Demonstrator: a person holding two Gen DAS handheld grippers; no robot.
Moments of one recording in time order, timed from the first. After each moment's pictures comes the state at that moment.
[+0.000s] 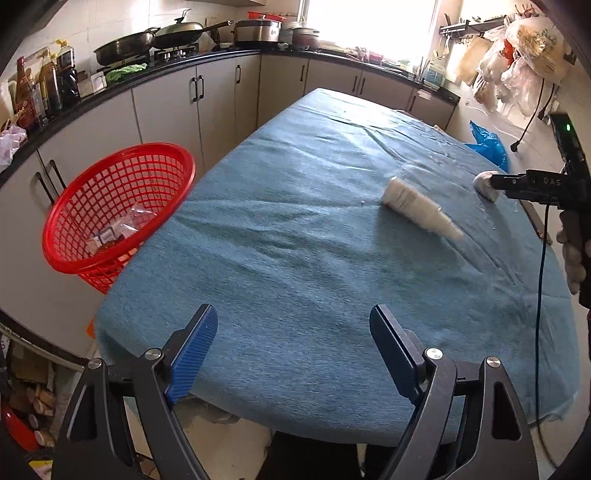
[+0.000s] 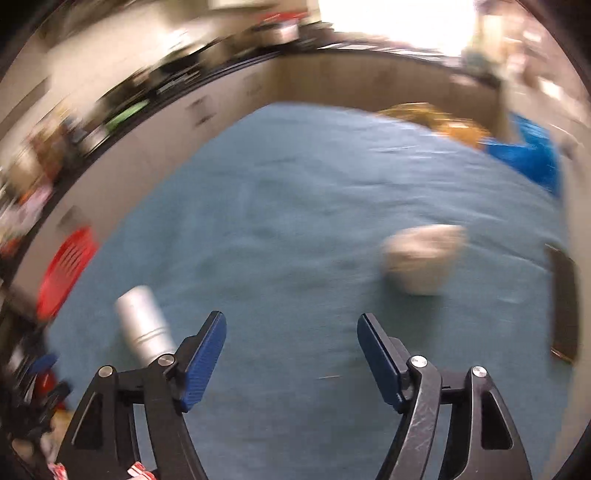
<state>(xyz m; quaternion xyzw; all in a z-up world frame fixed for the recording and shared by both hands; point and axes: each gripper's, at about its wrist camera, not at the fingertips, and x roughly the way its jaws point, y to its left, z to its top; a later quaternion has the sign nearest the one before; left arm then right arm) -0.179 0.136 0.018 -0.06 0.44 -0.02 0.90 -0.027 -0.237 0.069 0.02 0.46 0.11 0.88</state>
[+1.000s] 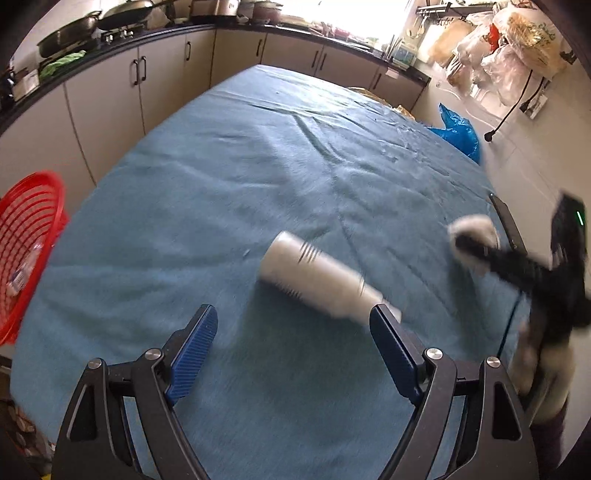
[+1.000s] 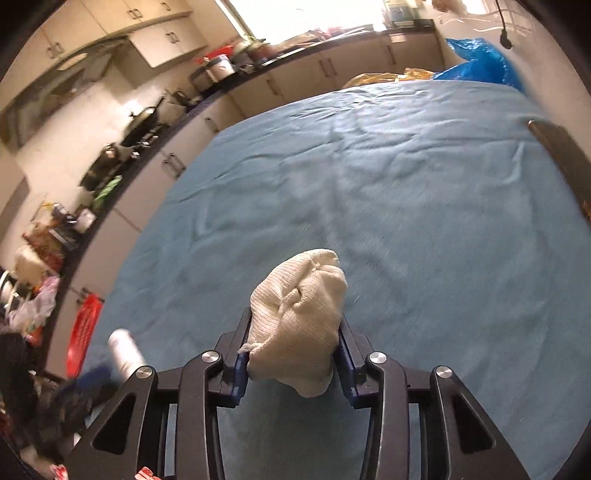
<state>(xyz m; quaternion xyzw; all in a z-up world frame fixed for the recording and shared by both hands) -0.077 0.053 0.016 -0.08 0.49 -0.10 0.87 -0.061 -0.248 0.014 0.19 0.44 0.11 0.87</state>
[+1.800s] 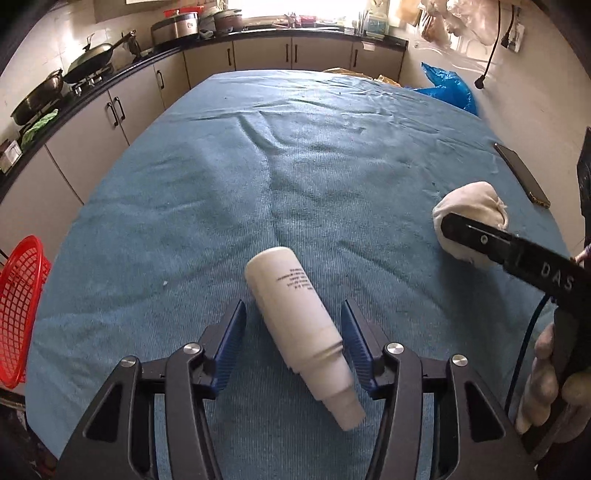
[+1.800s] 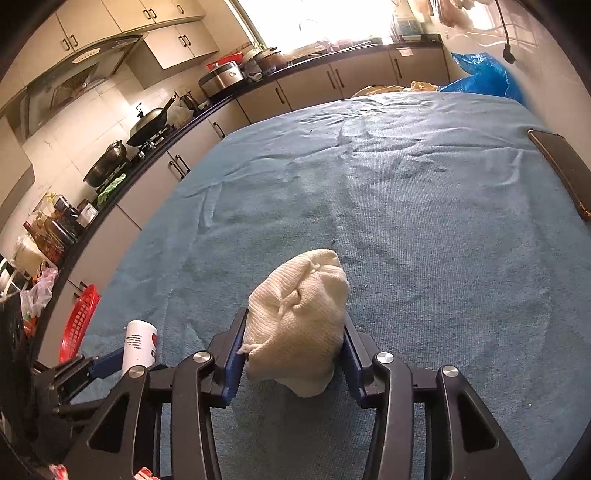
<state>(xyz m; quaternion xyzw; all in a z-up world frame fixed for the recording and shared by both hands) -0.079 -0.021 0.006 0.04 0.47 -0.09 0.87 -0.066 -0.240 0.008 0.17 0.42 0.11 0.89</state>
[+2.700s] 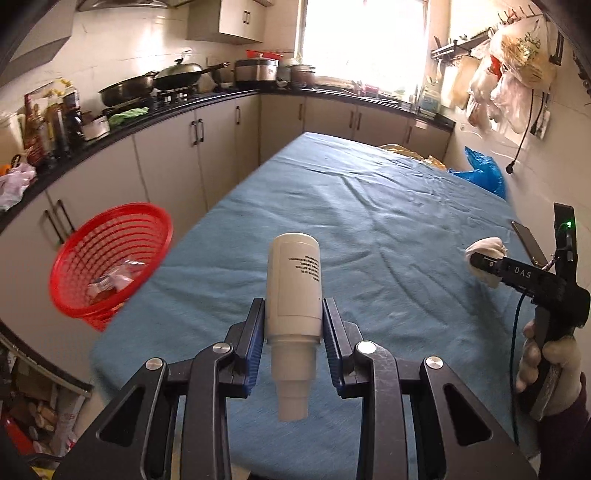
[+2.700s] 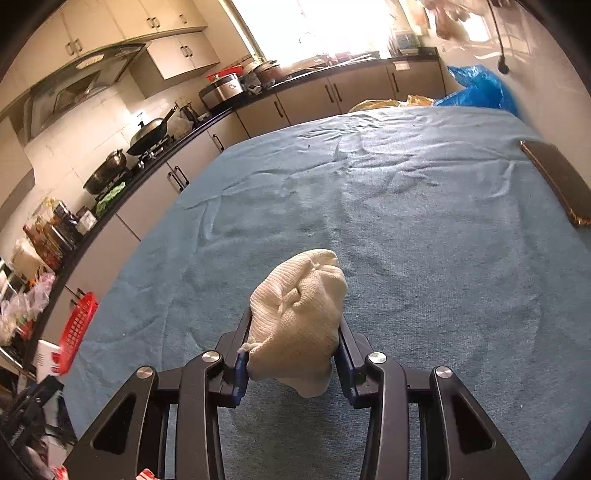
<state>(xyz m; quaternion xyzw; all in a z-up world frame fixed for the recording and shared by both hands) -0.174 0.084 0.058 -0.04 0.37 0.01 0.93 -0.074 -0.238 0.016 0.16 0.39 0.10 0.90</state>
